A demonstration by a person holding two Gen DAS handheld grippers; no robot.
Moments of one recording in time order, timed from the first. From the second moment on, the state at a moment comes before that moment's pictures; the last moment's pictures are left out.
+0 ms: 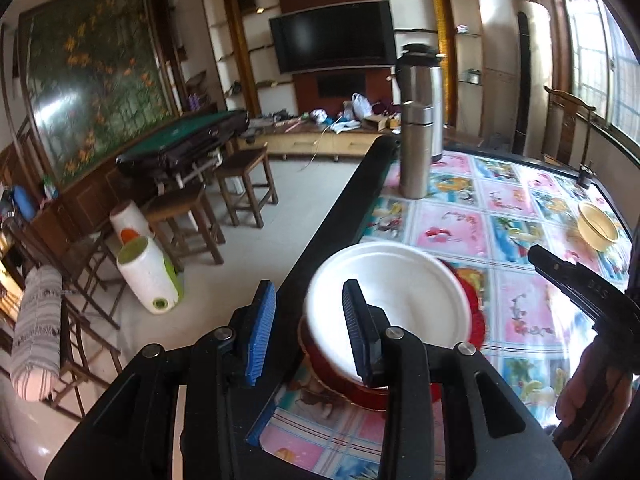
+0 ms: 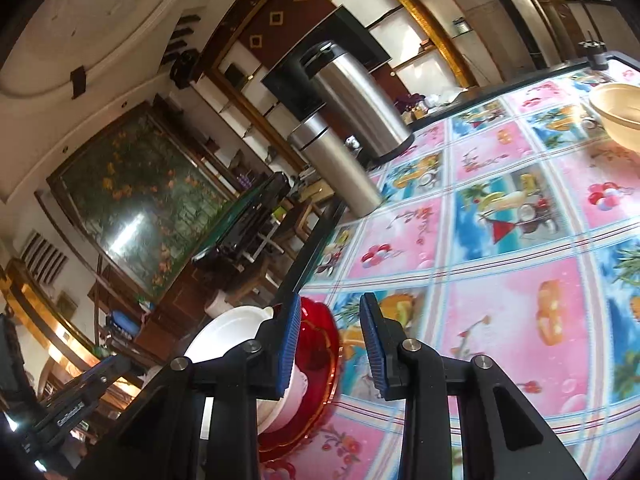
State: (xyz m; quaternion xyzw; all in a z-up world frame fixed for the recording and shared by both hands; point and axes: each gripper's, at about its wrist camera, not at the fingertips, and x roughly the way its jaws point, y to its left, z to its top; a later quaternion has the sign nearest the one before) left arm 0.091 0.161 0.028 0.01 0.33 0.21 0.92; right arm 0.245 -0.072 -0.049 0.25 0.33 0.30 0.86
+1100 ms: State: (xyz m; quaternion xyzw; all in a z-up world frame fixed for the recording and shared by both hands) left arm 0.171 -0.035 0.015 0.07 0.36 0.05 0.93; right arm 0.258 -0.266 -0.037 0.33 0.27 0.19 0.89
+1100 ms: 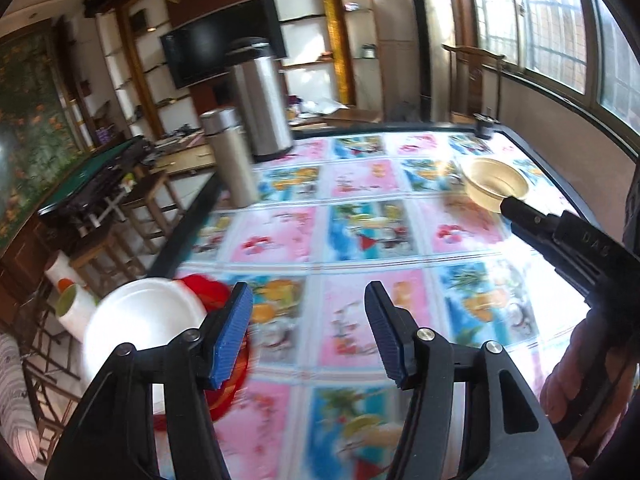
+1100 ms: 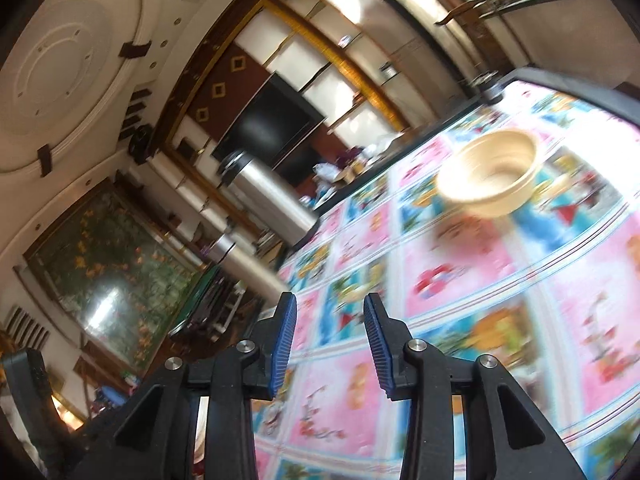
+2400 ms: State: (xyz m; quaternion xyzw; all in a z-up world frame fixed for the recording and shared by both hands) left arm 0.262 -0.101 -0.080 -0.05 0.47 -0.08 0.88; right arm 0.435 -0.391 -0.091 0.34 0.40 -0.16 0.83
